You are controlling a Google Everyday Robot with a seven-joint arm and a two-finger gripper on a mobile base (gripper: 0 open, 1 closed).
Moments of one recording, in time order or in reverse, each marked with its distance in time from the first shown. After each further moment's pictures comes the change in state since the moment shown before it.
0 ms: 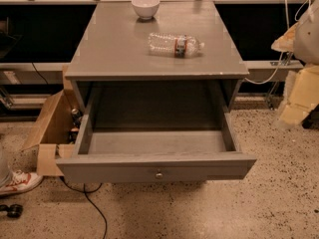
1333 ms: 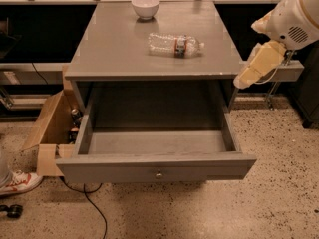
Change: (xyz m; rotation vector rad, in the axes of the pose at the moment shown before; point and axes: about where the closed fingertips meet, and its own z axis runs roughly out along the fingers) arm -0.040 -0.101 0.046 0.091 -0.304 0.146
